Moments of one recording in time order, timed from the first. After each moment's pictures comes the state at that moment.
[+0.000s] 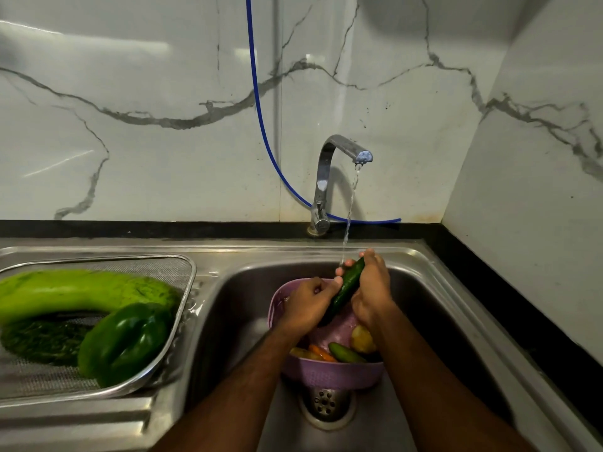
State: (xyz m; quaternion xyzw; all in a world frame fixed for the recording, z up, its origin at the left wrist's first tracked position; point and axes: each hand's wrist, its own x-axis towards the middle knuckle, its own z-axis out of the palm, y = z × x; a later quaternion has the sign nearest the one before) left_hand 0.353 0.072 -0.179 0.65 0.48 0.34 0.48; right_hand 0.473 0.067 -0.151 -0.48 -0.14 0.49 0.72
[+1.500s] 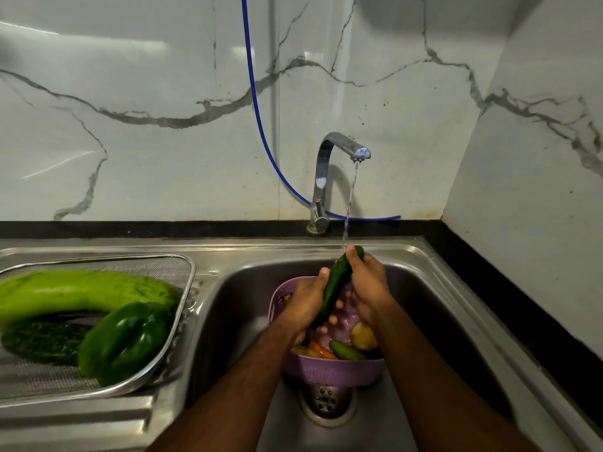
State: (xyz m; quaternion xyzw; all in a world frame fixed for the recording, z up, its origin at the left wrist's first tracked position) left_hand 0.352 0.070 -0.179 0.54 0.43 0.32 0.65; right_hand 0.480 0.070 -0.164 -0.60 -0.27 0.42 0.62
